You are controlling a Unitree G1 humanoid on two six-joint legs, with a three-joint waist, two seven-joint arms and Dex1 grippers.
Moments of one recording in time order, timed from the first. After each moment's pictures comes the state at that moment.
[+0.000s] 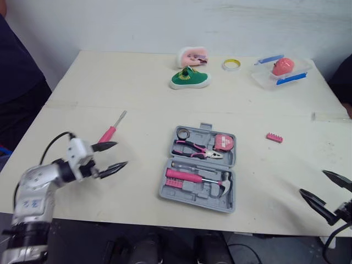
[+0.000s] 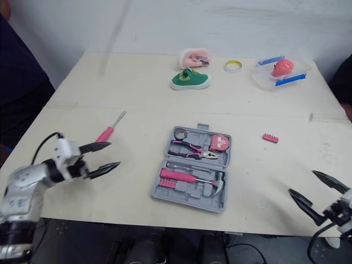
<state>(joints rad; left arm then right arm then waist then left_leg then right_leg) -0.10 0.71 0.30 0.17 -0.39 -0.06 -1.07 0.32 -0.69 -0.66 0.29 0.54 -0.39 1.16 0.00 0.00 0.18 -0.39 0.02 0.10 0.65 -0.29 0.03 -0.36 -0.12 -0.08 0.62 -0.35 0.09</state>
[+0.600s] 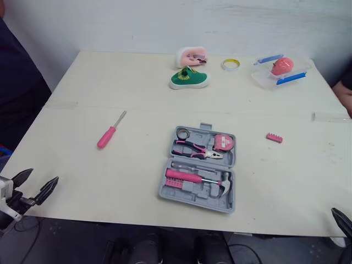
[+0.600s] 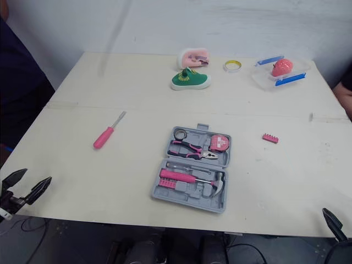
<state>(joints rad) 0.19 0.67 0.69 0.23 -0.51 -0.02 -0.87 0.35 -0.66 -0.72 0.55 0.49 -0.50 1.01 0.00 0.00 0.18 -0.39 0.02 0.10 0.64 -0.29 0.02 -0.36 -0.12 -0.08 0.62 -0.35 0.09</state>
